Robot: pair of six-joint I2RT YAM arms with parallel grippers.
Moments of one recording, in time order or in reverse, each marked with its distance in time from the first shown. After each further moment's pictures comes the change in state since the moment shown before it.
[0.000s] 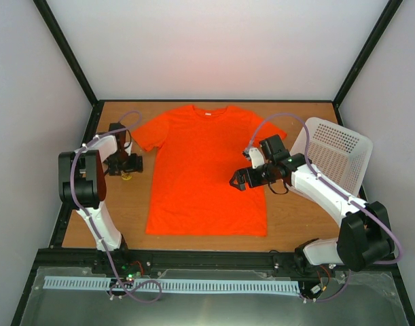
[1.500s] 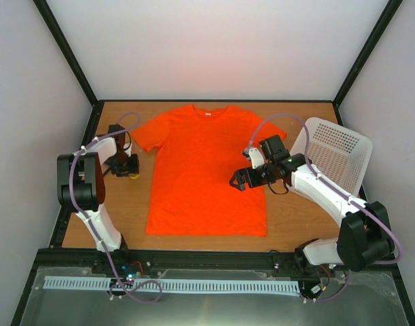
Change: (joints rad) left arm 0.003 -0.032 -0.052 0.023 0.062 -0.058; right arm 0.000 0.000 -0.001 0.002 -0.006 0.000
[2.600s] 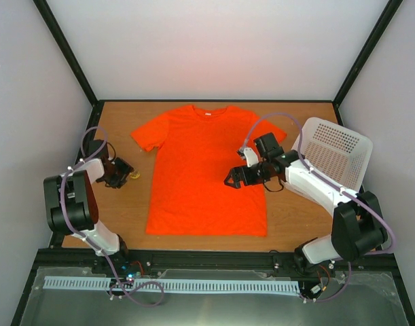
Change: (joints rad) left arm 0.154 -0.235 -0.331 0.349 0.239 -0.606; right arm 0.017 0.082 0.040 0.016 -0.071 0.043
